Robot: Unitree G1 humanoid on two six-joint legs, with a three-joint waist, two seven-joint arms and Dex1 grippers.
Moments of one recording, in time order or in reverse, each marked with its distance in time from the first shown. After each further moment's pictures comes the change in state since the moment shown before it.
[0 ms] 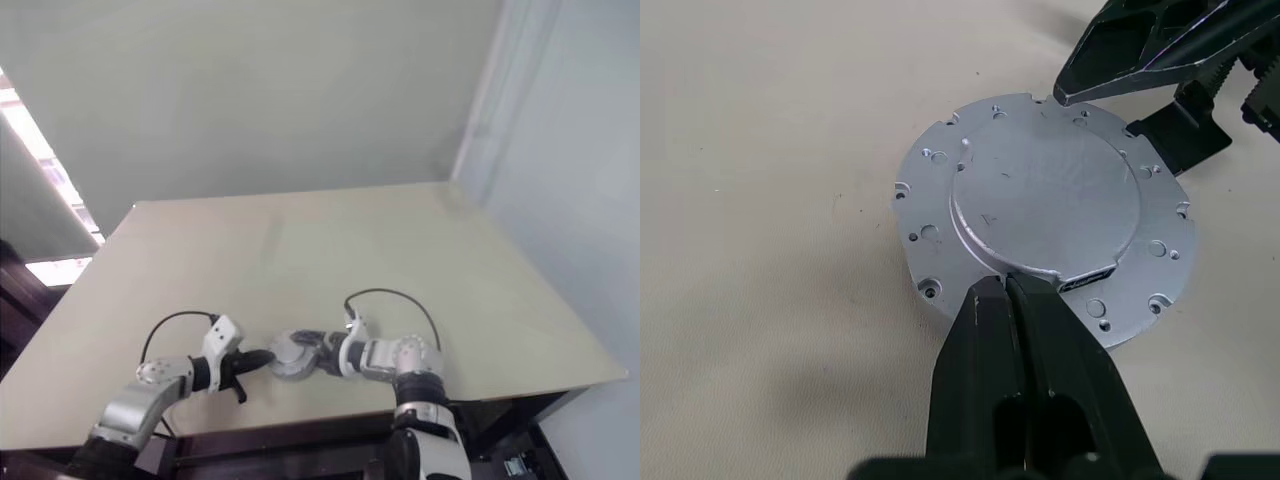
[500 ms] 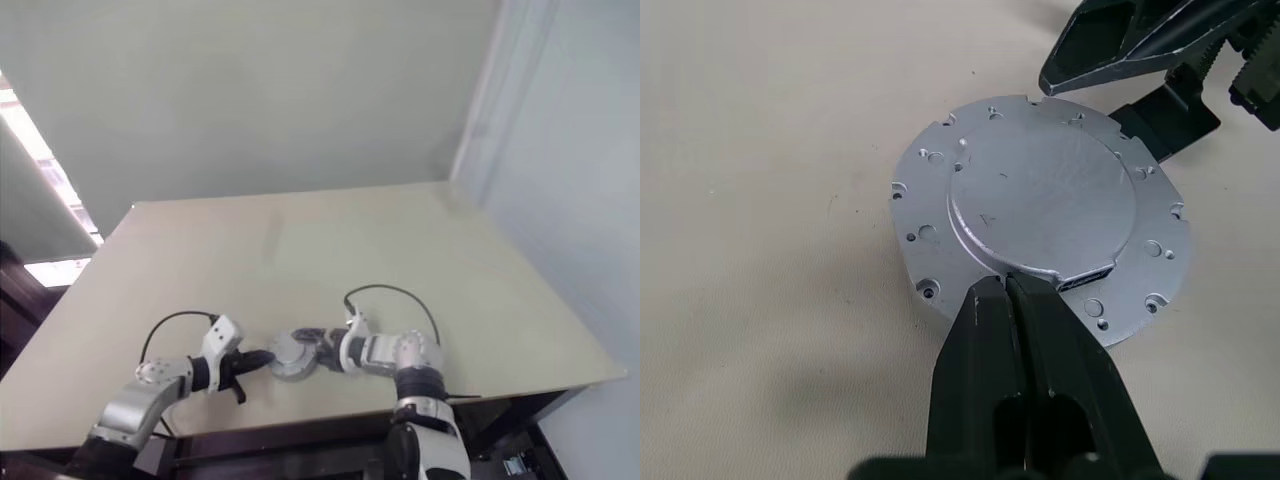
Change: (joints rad) left arm 0.000 0.004 0.000 0.000 0.000 0.000 -0.005; right arm -0.029 -0.002 -0.008 0.008 -0.040 -0.012 0.002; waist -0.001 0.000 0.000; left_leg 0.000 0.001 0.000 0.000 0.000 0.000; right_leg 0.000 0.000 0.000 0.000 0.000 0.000
